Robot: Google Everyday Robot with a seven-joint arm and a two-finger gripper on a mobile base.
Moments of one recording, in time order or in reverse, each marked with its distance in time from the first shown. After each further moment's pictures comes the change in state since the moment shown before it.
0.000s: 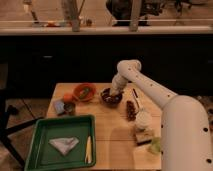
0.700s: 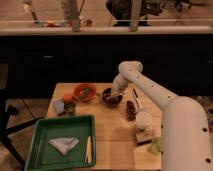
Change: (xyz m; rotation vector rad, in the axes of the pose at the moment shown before) arm 0.009 0.002 0.007 -0.010 -0.006 0.032
